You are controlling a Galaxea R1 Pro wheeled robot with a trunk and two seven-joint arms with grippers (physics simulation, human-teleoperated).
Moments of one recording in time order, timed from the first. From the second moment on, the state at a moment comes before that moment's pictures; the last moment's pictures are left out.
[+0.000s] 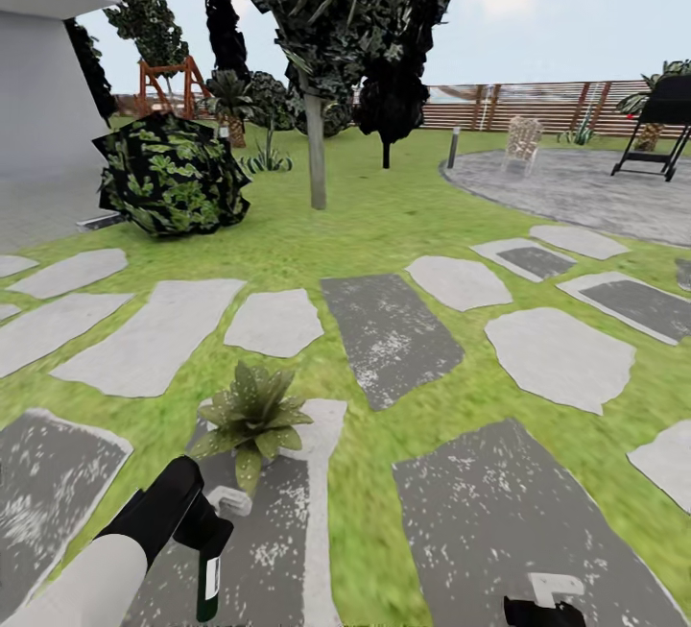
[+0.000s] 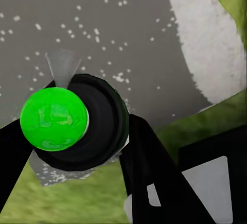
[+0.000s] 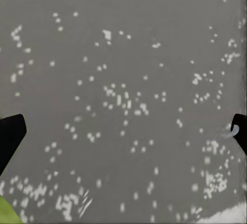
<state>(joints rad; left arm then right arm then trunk) -0.65 0.08 0.00 -0.58 -0.64 0.96 -0.77 -0.49 -0.14 0.20 -0.03 -0.22 -0.20 -0.12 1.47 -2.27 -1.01</state>
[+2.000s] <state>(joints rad) -0.65 0.08 -0.15 -0.51 -0.62 0.22 -0.87 -0.49 -0.16 0.36 -0.44 0.10 -0.20 0.29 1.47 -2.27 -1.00</state>
